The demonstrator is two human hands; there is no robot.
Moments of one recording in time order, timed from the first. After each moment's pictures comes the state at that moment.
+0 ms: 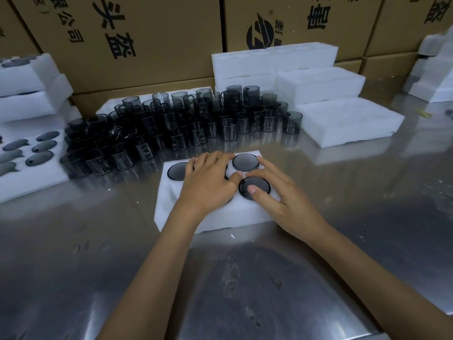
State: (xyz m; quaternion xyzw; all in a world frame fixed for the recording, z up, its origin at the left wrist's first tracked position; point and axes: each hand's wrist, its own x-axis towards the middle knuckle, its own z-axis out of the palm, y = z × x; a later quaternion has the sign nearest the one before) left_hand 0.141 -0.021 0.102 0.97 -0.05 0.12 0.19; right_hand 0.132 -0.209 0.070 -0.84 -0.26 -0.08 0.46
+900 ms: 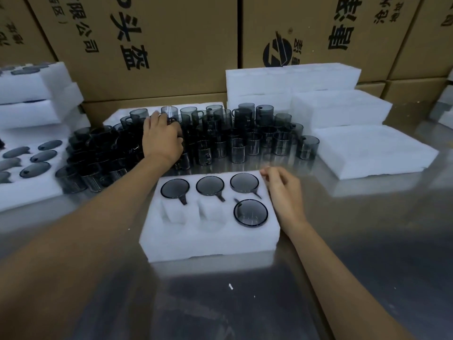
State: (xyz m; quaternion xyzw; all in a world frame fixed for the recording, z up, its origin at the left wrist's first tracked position) left_hand 0.287 0.097 0.138 0.96 0.10 0.25 0.00; right_hand 0.235 -0.168 0.072 -0.70 -0.02 -0.08 0.71
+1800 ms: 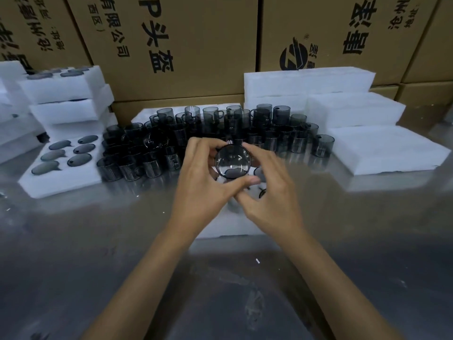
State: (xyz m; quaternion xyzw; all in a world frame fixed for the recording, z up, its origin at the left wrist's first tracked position) left_hand 0.108 0.014 0.140 0.82 -0.08 0.37 0.43; right_hand 0.146 -0.124 0.108 -0.77 -0.32 -0.29 0.47
